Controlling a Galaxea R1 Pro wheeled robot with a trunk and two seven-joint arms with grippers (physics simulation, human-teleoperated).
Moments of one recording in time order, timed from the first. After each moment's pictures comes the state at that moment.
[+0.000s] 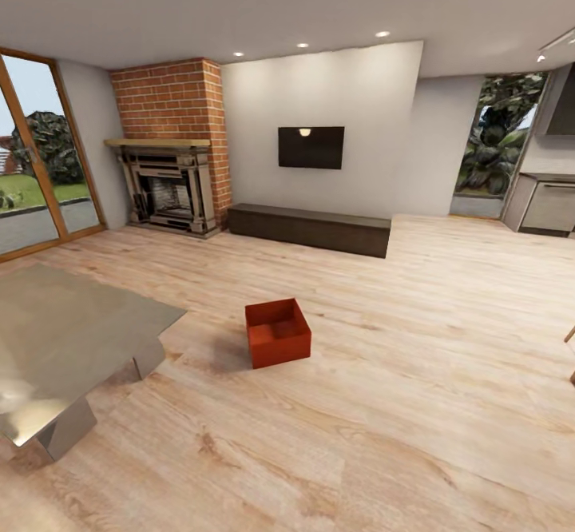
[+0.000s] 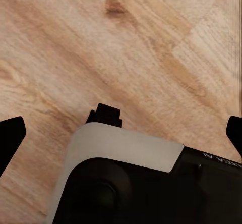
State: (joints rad) left arm -0.25 0.04 -0.04 0.00 0.38 -0.03 0.00; right arm -0.16 -0.05 0.05 0.03 0.08 -0.17 0.05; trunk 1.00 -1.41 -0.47
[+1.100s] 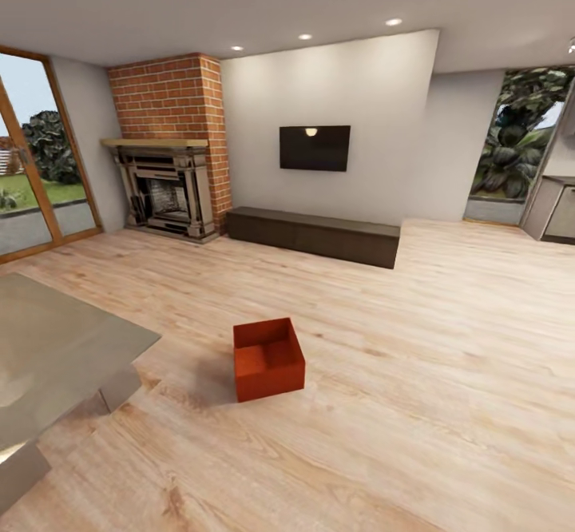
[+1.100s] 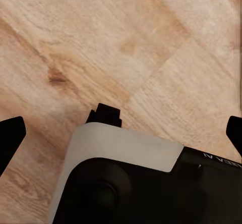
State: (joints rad) left arm -0.25 0.04 -0.04 0.00 0.38 -0.03 0.00; right arm -0.16 -0.06 0.05 0.03 0.07 -0.17 0.05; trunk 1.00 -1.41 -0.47
